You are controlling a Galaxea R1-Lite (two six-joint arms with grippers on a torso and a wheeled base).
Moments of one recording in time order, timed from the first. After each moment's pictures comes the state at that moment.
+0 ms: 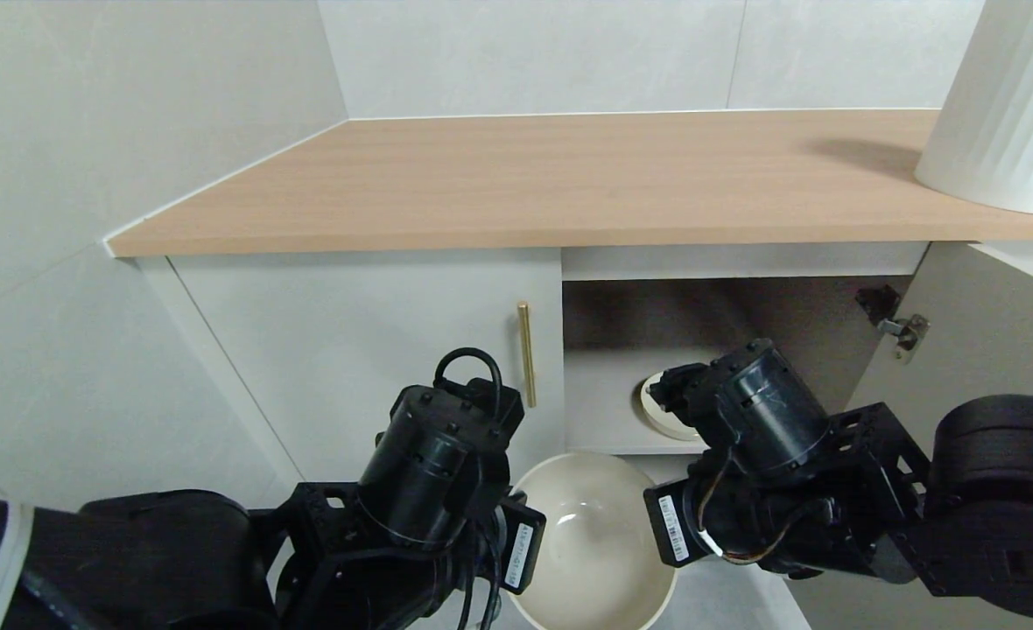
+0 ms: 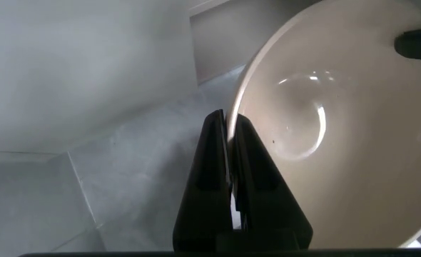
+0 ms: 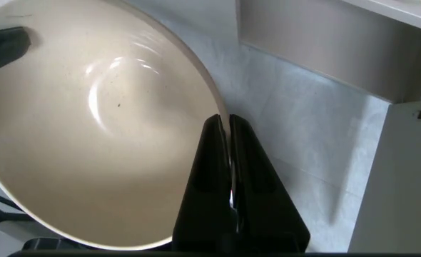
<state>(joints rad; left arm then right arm) -0.87 1.73 -0.79 -0.25 0.35 -0.28 0.84 1.76 -1.00 0.04 -0.25 0.38</state>
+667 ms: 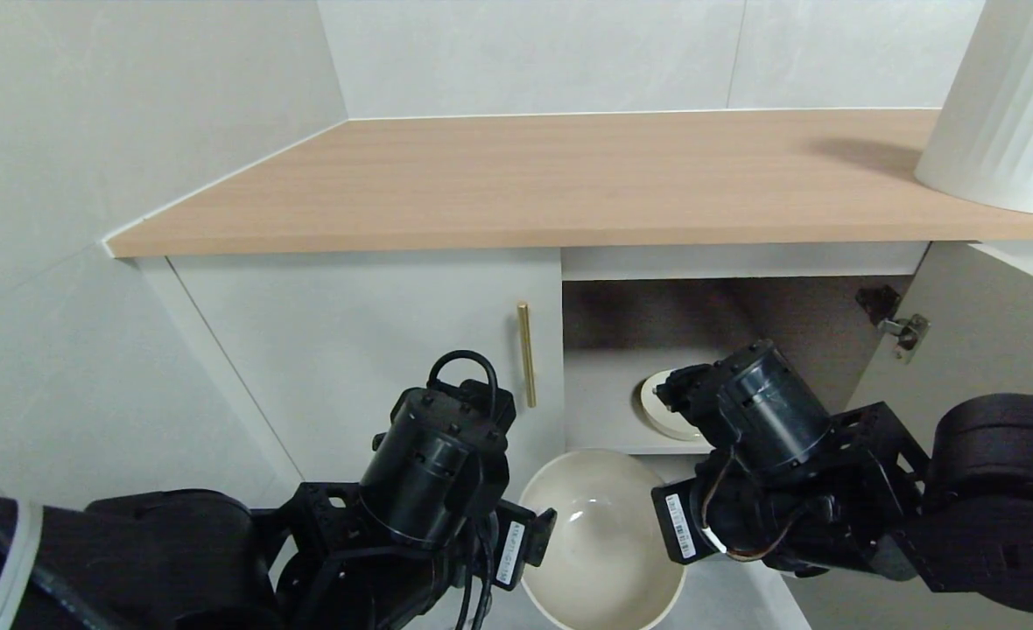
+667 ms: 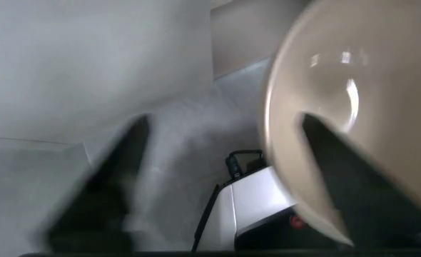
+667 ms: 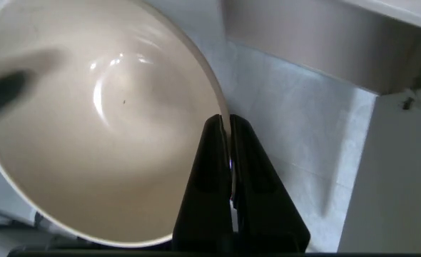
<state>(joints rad) -0.87 1.74 -0.78 -0.24 0.39 -0.28 0.84 1.76 -0.99 0.05 -0.26 0.38</state>
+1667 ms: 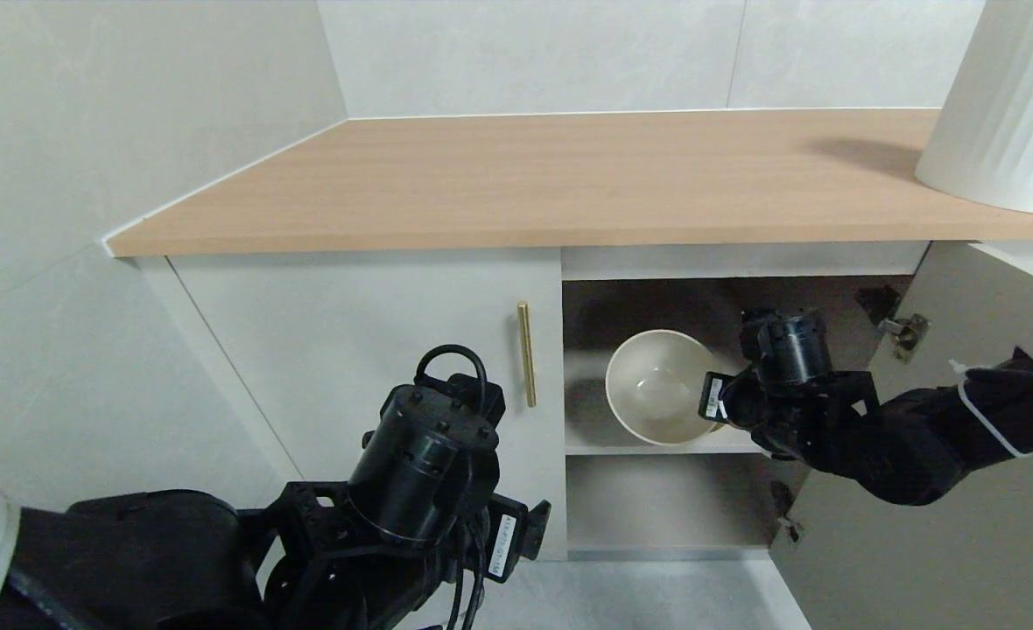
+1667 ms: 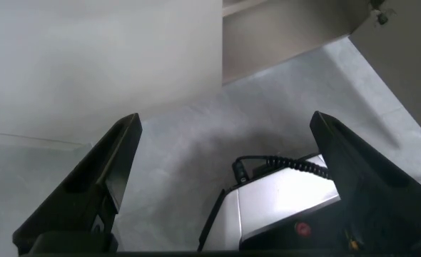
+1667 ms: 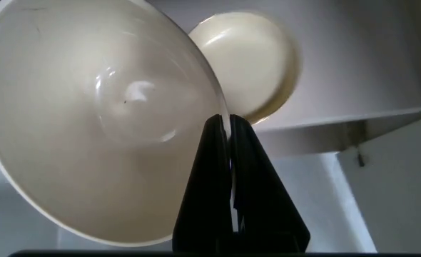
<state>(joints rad) -0.86 1.72 -0.77 -0.25 0.43 -0.28 0.47 2.00 -0.96 -0.53 -0.39 0.46</state>
